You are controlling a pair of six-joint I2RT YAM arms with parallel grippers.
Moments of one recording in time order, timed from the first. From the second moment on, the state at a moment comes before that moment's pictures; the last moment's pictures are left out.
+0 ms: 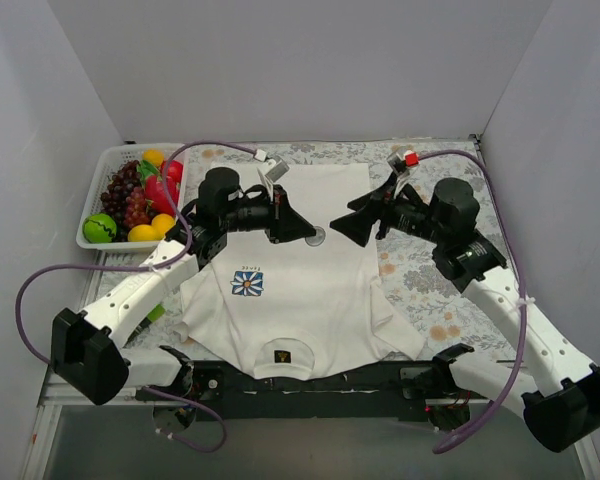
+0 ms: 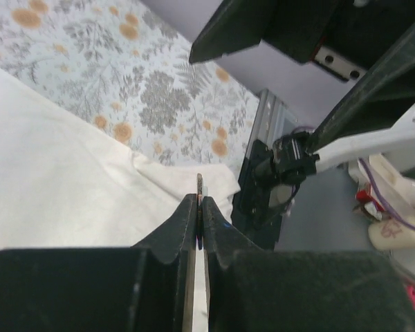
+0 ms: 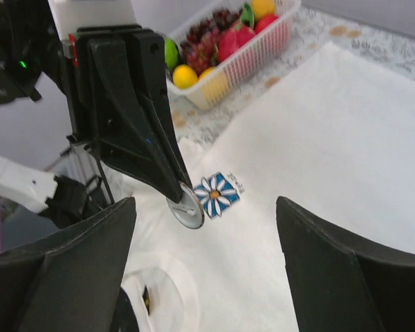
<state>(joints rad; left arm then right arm) -0.56 1.29 1.10 -0.10 0.80 -0.36 0.49 1.03 1.01 -0.11 -0.63 0.31</state>
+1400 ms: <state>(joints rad) -0.56 1.16 0.81 0.63 0.59 -0.82 0.52 1.20 0.71 0.83 -0.73 0.93</state>
